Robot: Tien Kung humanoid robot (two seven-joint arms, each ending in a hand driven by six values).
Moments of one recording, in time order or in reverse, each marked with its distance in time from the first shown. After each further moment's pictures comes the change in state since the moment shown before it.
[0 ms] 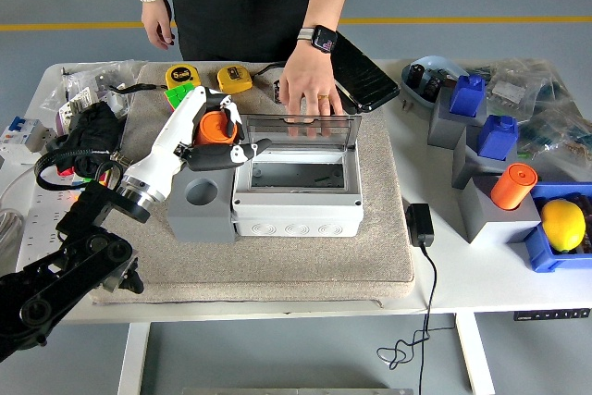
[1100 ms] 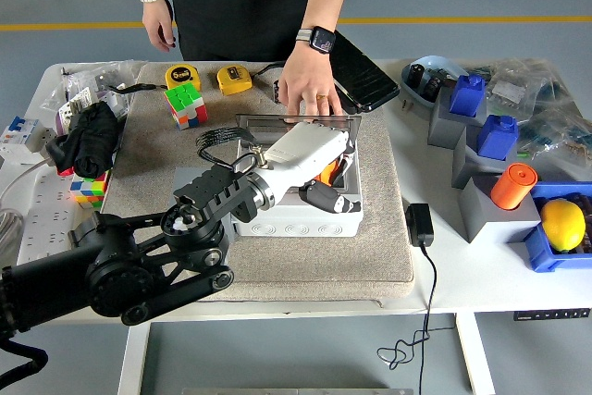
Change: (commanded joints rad) left arm -0.358 -0.196 0.431 0.152 0.524 -0.073 0.463; right arm 0.005 -0.008 -0.016 0.012 0.002 -0.001 0.001
